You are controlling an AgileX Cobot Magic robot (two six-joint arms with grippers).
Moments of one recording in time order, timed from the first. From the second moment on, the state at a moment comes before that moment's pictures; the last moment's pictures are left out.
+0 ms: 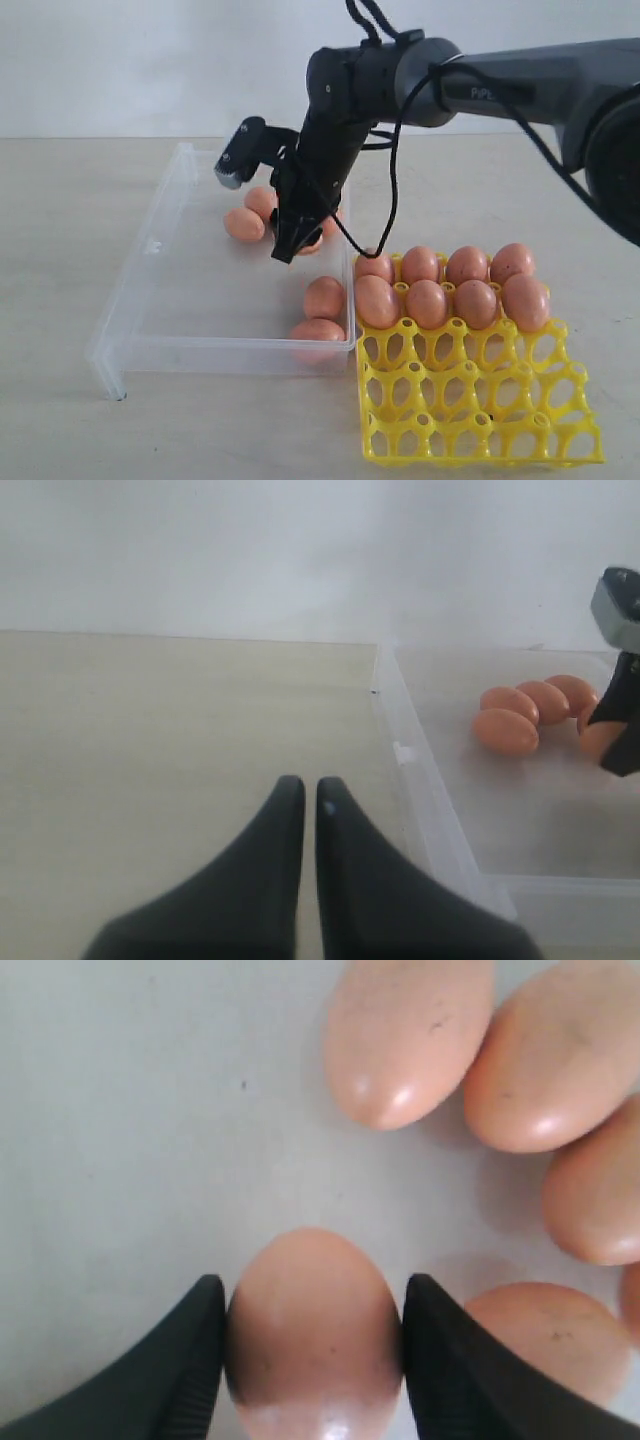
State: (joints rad) left arm -0.07 0.00 0.00 0.04 0.26 -0.08; right arm 0.46 2.27 -1.85 0.17 0.86 -0.81
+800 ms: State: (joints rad) left arm -0.07 0.00 0.00 0.04 0.26 -0.08; right arm 0.41 1.23 -0.63 0.75 -0.43 -0.41
